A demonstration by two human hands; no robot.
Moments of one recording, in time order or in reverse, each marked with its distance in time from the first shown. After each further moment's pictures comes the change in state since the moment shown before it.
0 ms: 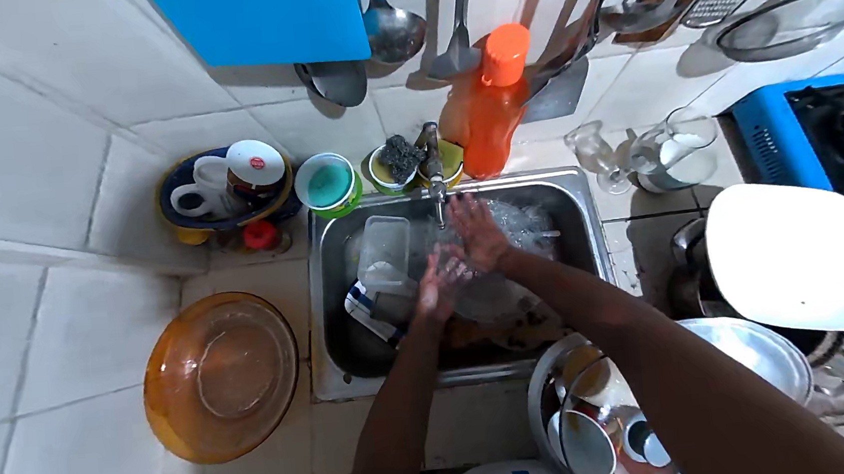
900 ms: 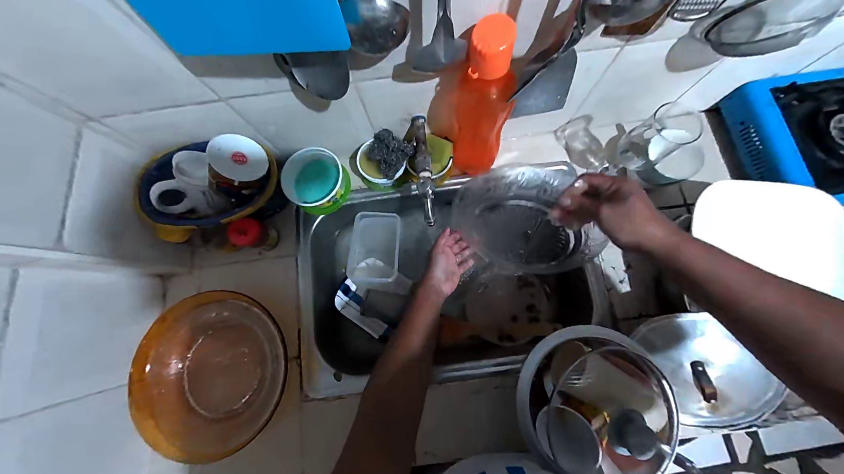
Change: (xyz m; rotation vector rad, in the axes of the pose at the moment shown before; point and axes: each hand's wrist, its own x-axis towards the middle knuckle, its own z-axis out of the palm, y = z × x) left_hand 0.042 -0.004 0.036 0.275 0.006 -0.125; right_hand -0.096 0.039 -0.225 0.868 0.038 0.506
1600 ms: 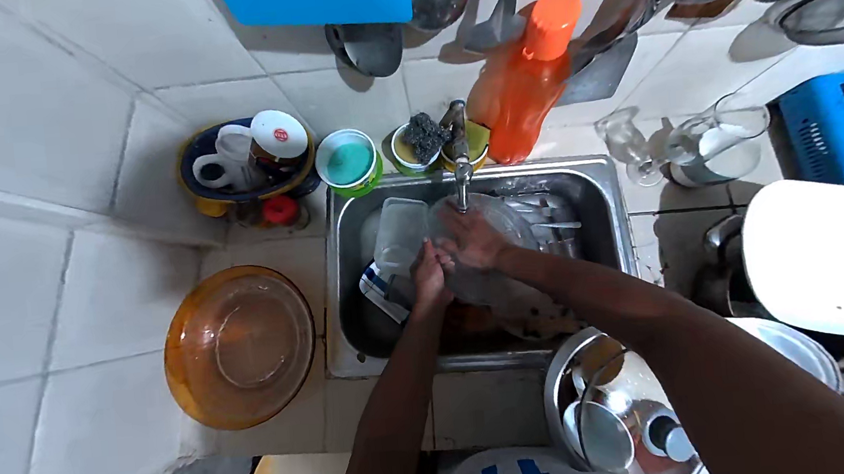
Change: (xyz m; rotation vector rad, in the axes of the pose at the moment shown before) left_hand -0.062 0.020 -0.038 0.026 0.491 0.229; right_hand 0.090 0.056 0.237 -0.703 -0.245 -0.379
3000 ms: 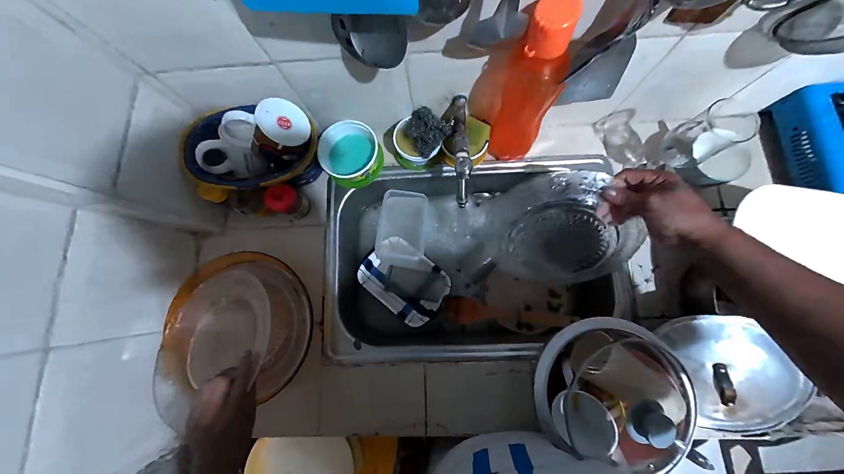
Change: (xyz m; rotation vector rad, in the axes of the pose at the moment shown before) left_hand -0.106 0.074 -0.351 1.673 0.321 1.048; right_hand -0.148 0.081 -0.196 0.849 0.225 0.430
